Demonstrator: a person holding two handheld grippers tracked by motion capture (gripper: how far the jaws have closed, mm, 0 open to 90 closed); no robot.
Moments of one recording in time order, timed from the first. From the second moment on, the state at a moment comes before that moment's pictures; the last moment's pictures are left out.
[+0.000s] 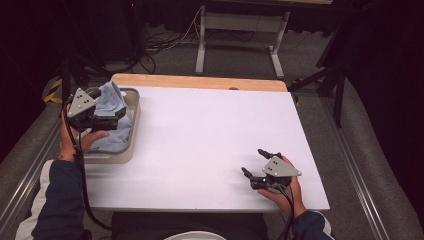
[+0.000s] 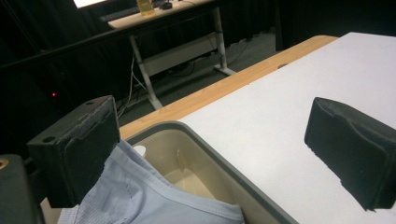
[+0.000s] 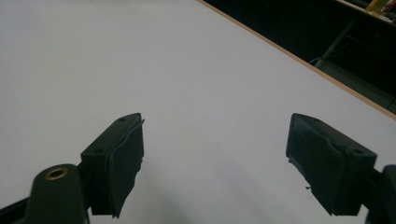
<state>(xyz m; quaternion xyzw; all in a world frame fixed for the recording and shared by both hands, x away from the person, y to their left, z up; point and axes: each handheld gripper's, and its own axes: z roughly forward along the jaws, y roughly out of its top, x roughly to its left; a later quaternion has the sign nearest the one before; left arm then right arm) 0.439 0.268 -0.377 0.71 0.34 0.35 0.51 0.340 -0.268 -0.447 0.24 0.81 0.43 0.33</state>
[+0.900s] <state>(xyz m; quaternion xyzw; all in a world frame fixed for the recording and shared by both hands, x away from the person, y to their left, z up) 0.409 0.244 -0.377 0.69 0.31 0.34 0.55 0.340 -0.269 -0.445 0.24 0.80 0.43 0.34</state>
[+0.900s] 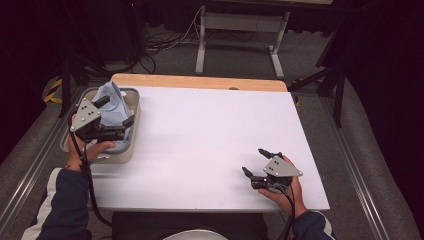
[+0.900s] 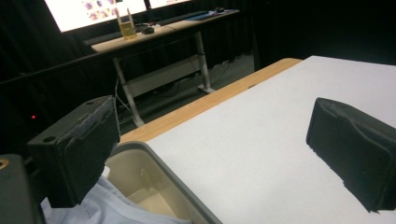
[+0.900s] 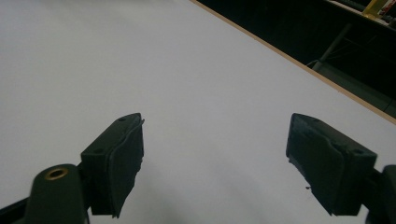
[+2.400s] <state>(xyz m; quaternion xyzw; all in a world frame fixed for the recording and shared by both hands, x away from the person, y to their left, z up) 0.374 0.171 -0.402 0.75 0.19 0.29 0.56 0.335 -0.264 -0.442 0.23 0.80 0.43 0.34</state>
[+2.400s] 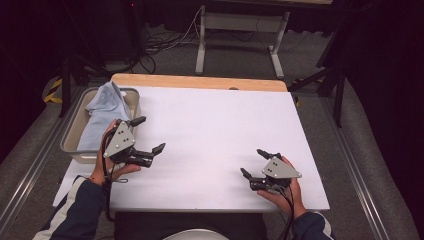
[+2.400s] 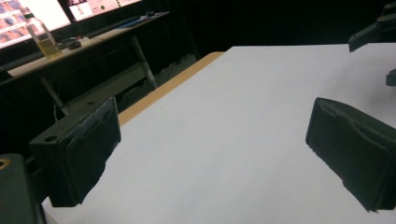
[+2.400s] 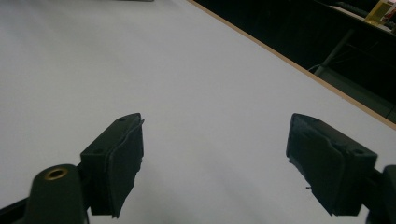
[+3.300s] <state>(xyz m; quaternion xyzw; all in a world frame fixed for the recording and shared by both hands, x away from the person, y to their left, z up) 0.349 0.164 -0.456 0.79 0.20 0.28 0.50 0.330 -0.255 -0.442 0.22 0.81 0.44 0.34</state>
